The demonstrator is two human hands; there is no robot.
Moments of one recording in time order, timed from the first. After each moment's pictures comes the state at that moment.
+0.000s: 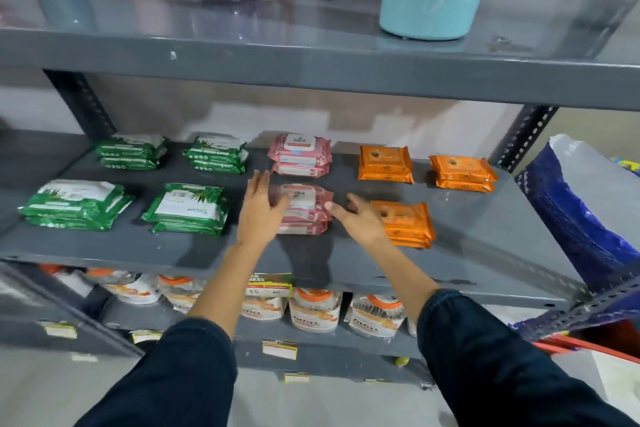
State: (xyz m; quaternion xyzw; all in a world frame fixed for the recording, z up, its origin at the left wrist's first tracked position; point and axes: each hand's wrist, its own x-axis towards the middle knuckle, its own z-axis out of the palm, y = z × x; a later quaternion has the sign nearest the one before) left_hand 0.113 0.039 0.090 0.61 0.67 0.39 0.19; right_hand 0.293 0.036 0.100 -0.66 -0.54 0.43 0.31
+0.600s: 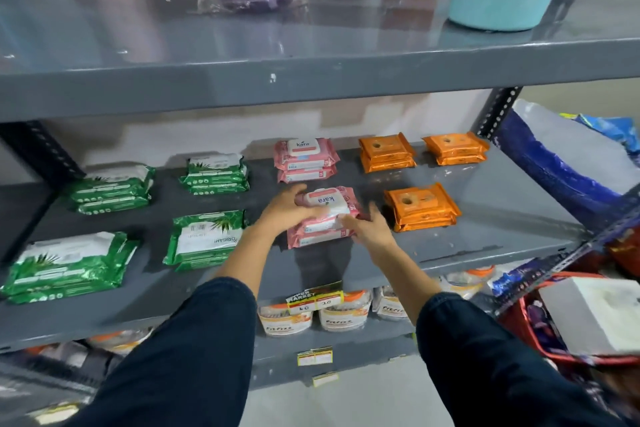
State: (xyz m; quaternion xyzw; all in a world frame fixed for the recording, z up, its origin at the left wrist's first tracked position) left_hand 0.063 0.101 0.096 0.70 0.57 0.16 0.41; right_hand 0.222 0.041 0.062 -0.68 -0.31 0.49 0.44
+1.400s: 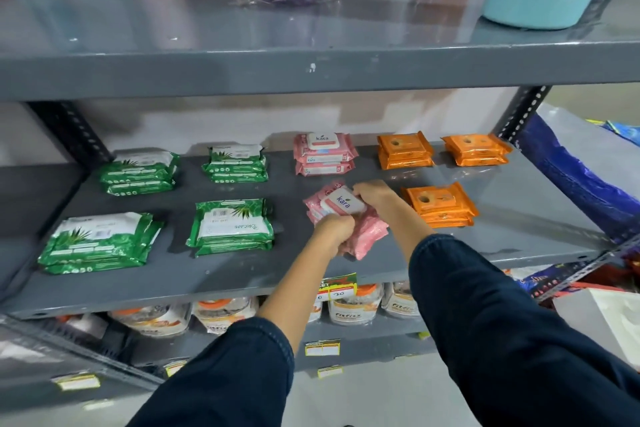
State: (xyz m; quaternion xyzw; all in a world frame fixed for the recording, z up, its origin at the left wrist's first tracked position) left_hand 0.109 0.045 0.092 0.49 0.65 0.15 0.56; right_hand 0.213 0.084 0.118 -0.75 -0.42 0.45 0.25
